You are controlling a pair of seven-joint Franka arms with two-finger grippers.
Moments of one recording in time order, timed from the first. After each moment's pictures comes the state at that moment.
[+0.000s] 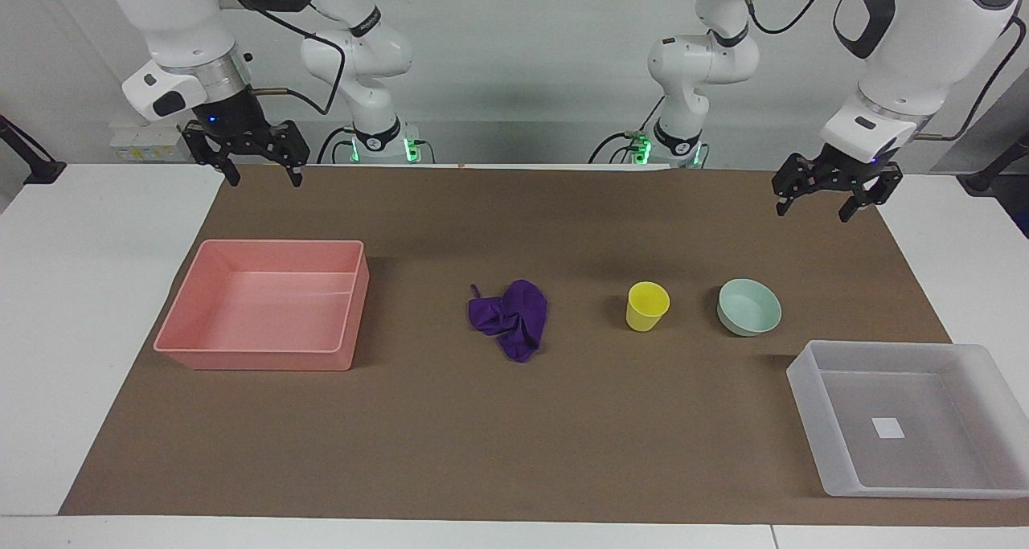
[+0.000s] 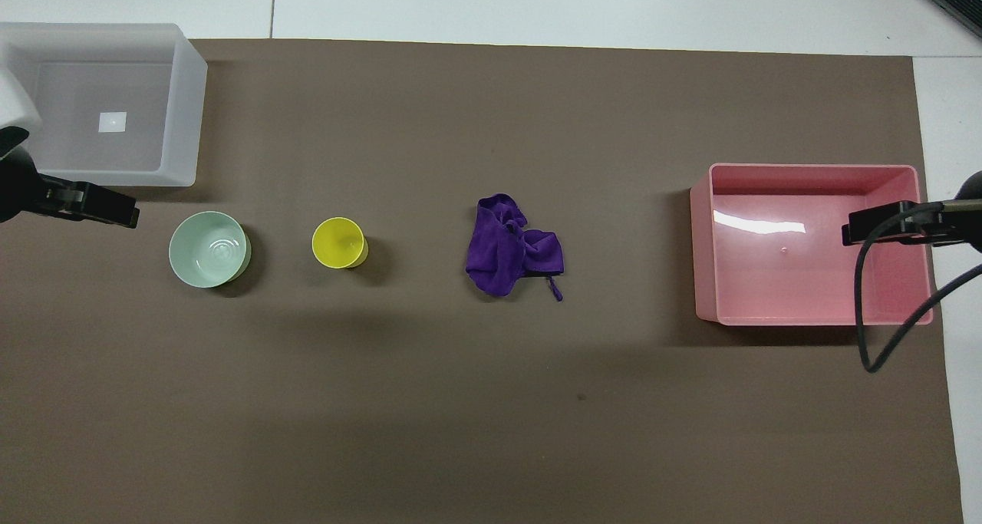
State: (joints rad) left arm -0.05 0.00 -0.03 -1.62 0.00 1.66 0.12; right arm 0.07 -0.07 -0.08 -1.65 -0.01 1.61 0.01
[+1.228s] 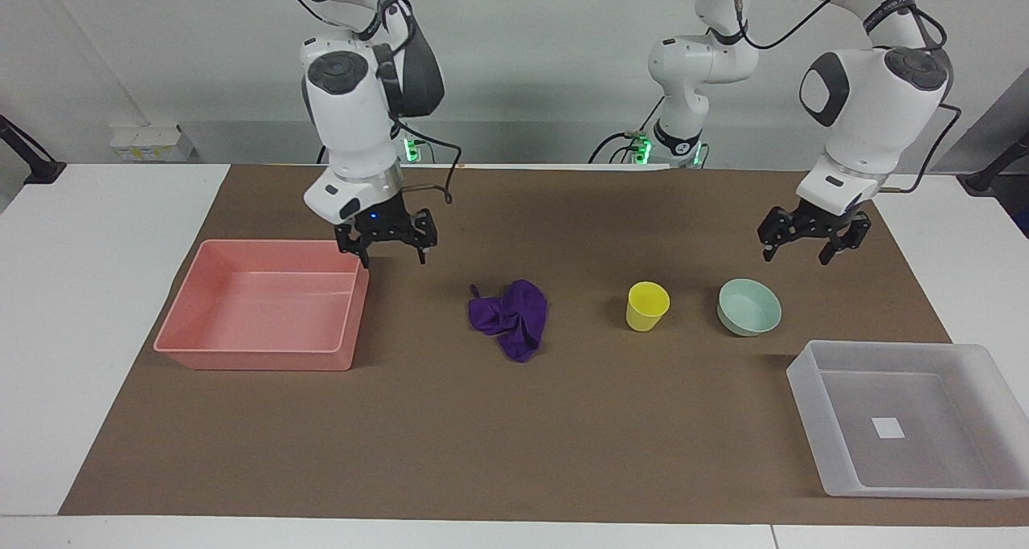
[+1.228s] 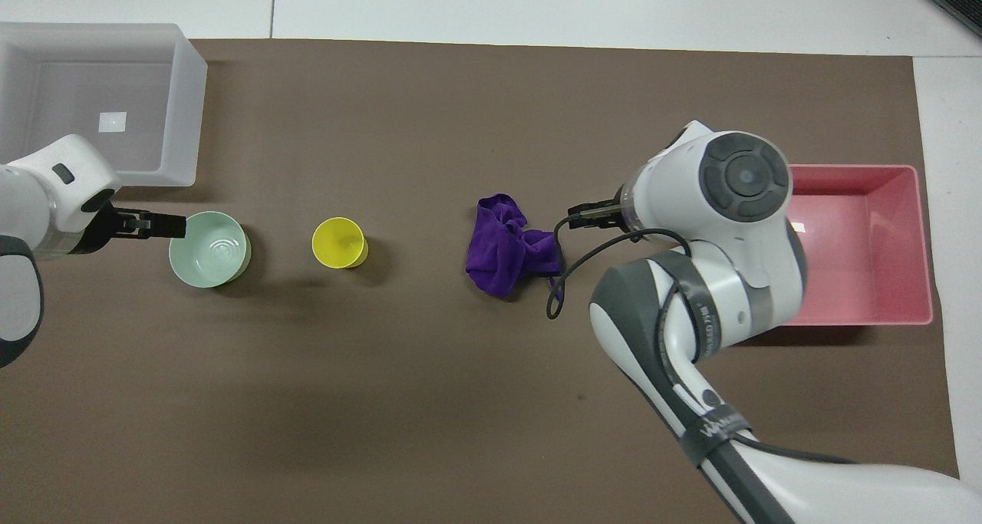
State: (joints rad) left arm 0.02 -0.02 -0.02 -2.10 -0.02 2.25 0.12; right arm 0.42 0.25 -0.06 -1.86 -0.01 2.24 0.26
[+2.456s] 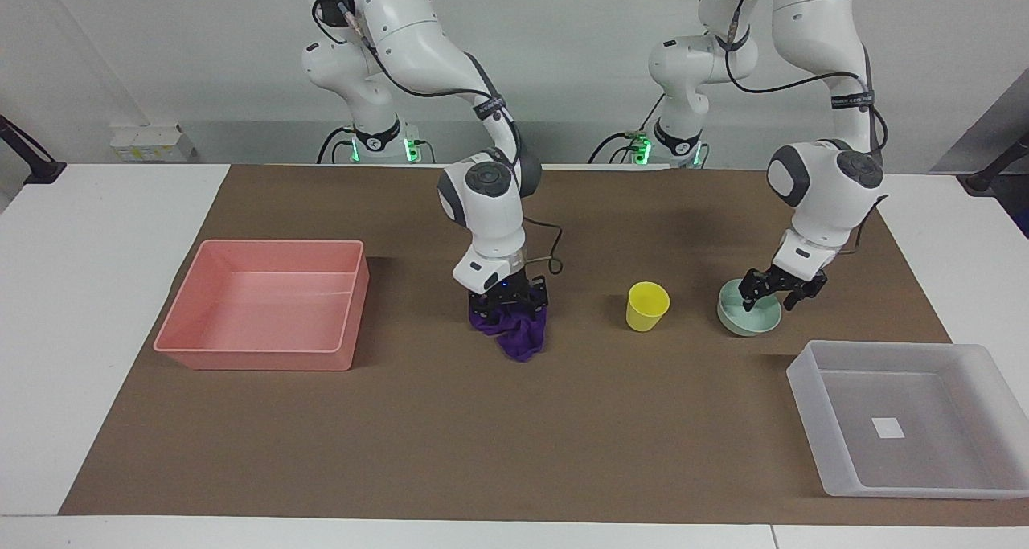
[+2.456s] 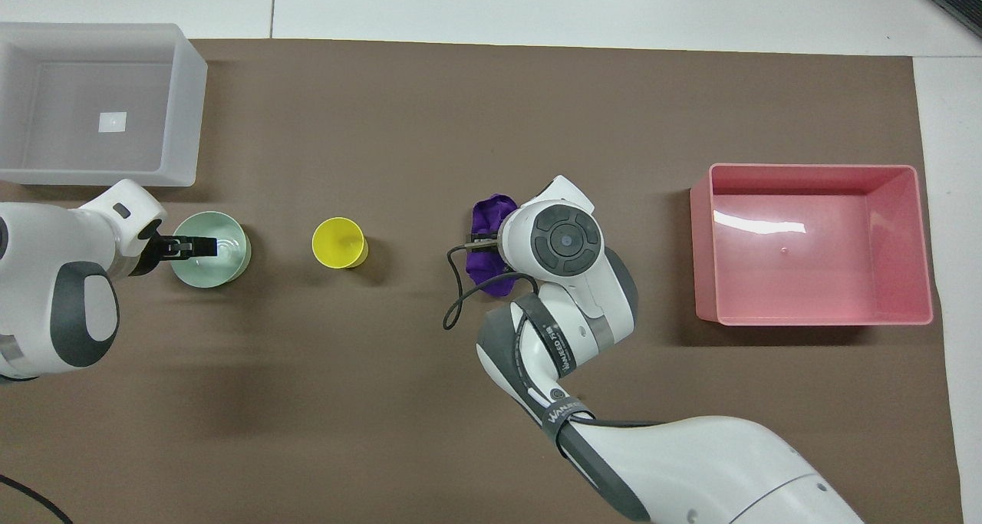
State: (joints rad) left arm 0.06 0.13 -0.03 -2.25 -0.08 2.52 0.12; right arm 0.59 0.45 -0.06 -1.85 0.04 2.50 0.44
